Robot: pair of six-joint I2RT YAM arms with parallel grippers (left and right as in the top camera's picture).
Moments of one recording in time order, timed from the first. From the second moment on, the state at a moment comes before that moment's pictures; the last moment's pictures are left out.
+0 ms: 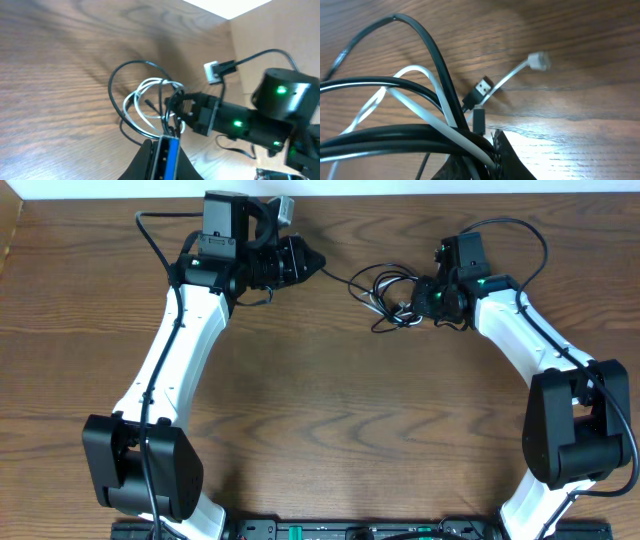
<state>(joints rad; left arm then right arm) -0.17 1.75 1.52 -0.57 0.71 -0.43 0.21 1.91 1.34 -0.49 -0.20 0.50</state>
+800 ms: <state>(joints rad) -0.41 1.79 1.52 -0.65 0.43 -0.29 0.21 1.91 1.34 -0.48 -0.28 0.44</state>
